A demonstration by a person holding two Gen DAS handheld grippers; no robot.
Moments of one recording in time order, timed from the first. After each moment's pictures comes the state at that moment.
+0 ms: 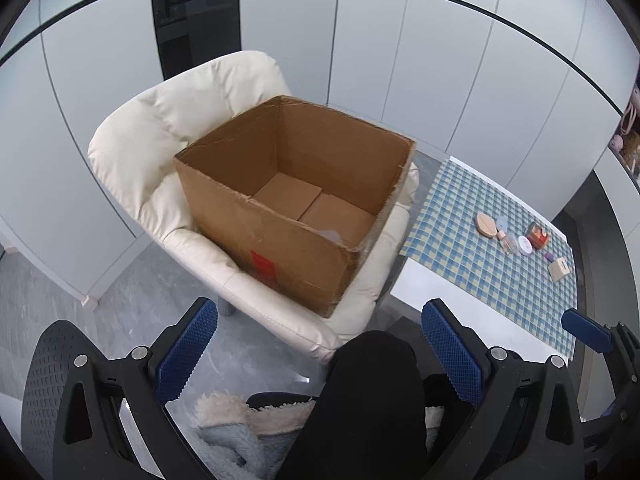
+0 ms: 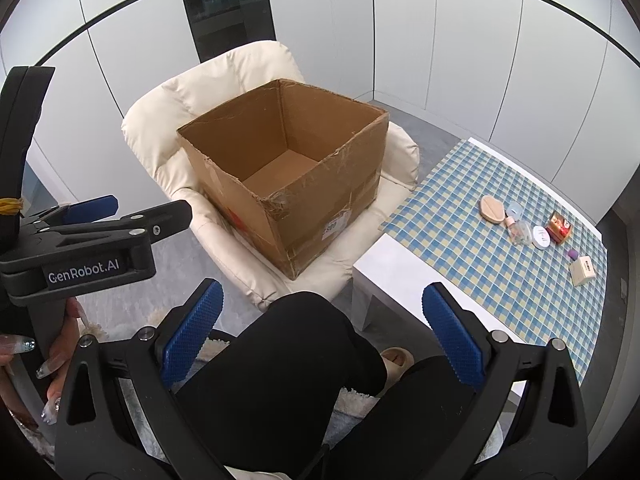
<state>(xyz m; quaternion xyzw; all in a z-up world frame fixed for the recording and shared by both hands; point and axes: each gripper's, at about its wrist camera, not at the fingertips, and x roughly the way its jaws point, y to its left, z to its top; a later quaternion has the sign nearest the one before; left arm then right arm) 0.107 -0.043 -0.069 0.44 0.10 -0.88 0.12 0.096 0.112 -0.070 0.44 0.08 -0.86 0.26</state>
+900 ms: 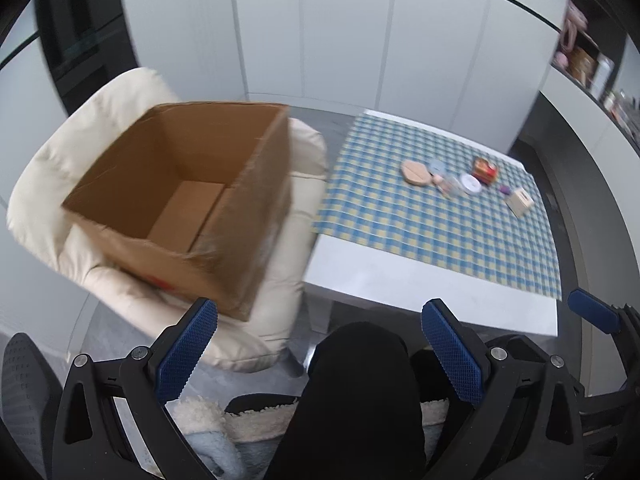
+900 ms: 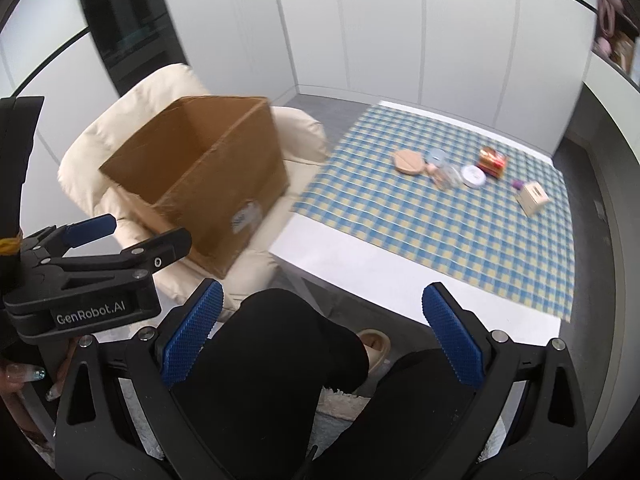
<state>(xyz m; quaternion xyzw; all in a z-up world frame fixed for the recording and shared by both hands) 0.052 0.082 -0.105 0.48 0.01 -0.88 0.00 0.076 0.225 -0.098 0.46 0.00 -0.88 0.14</state>
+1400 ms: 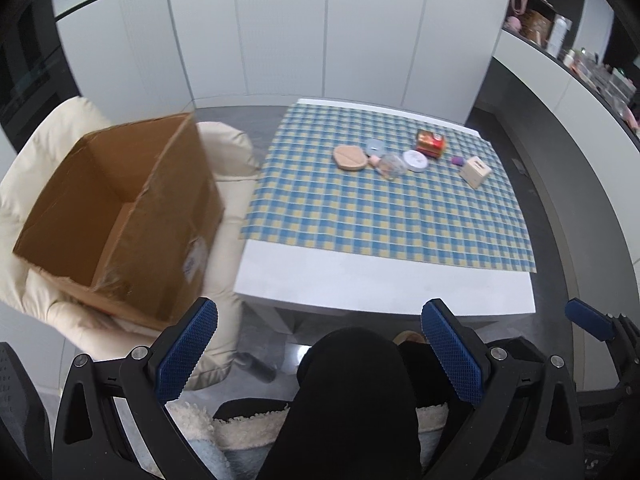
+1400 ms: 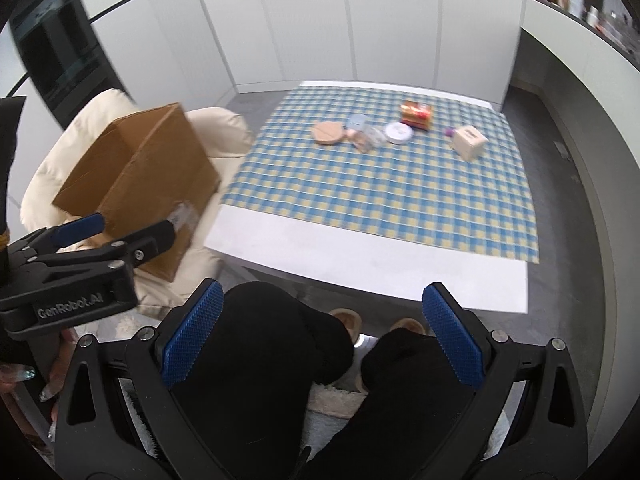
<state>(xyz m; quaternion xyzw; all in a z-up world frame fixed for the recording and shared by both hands) 0.030 0.161 -0.119 0.49 -0.03 -0.87 -0.08 0.081 0.309 -0.119 0.48 -0.06 -0.87 0.04</state>
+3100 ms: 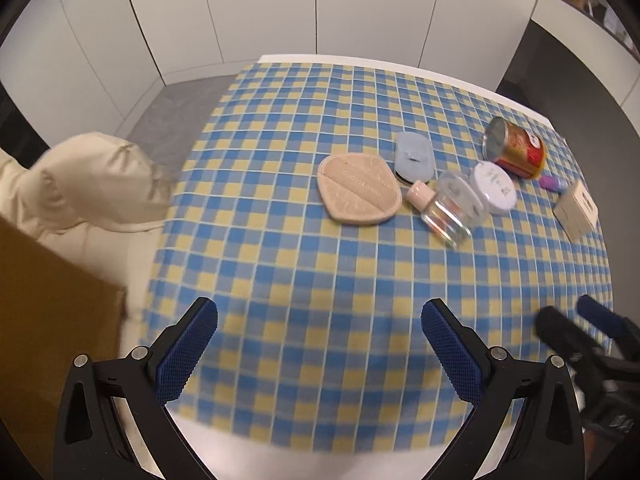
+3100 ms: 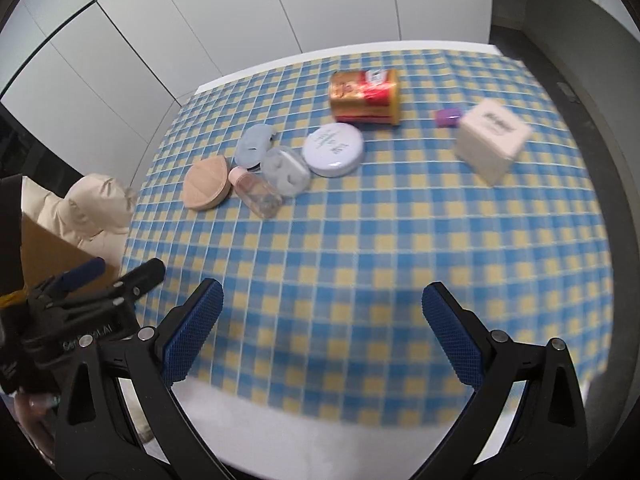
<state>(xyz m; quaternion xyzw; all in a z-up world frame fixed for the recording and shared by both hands) -0.235 0.234 -0.302 0.55 -0.04 -0.83 -0.07 -0.168 0.417 -0.286 0.52 -0.15 -0.84 0.00</state>
